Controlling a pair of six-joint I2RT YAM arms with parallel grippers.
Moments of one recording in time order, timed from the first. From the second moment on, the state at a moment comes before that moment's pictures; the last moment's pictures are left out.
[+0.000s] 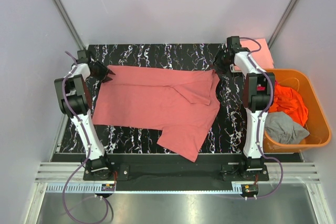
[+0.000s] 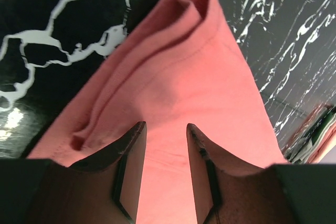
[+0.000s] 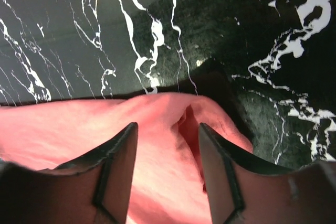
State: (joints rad) left arm 0.25 2.22 1.66 -0.44 0.39 -0.73; right arm 0.06 2.31 1.95 -0.62 -0.24 0.59
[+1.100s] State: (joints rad) left arm 0.24 2.01 1.52 -0.48 0.39 -0.65; right arm 0.05 2.08 1.73 -0.66 -0.14 0.58
